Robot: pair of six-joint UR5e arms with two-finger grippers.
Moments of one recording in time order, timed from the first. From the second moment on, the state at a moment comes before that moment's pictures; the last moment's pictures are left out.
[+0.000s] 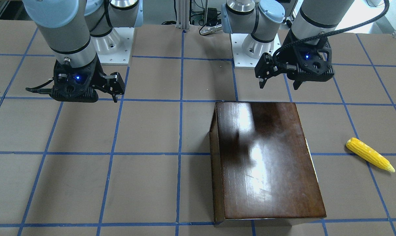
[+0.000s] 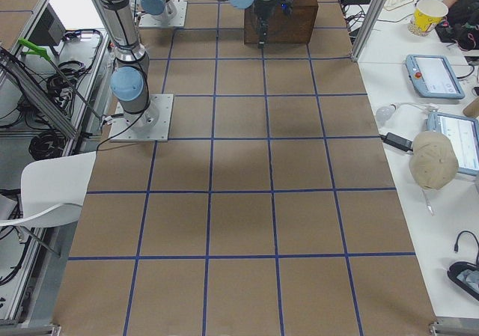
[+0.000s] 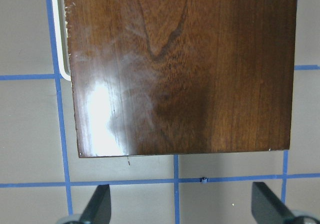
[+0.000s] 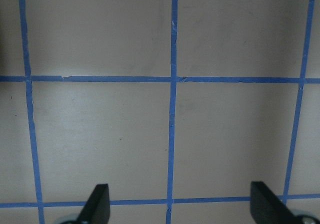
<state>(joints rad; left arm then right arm) -1.53 -1.57 -1.58 -1.56 1.57 0.06 1.65 -1.48 1.58 -1.63 -1.64 0.06</state>
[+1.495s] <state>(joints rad) -1.18 -1.87 -1.52 -1.36 1.48 0.44 1.65 -1.48 1.58 -1.63 -1.64 0.06</state>
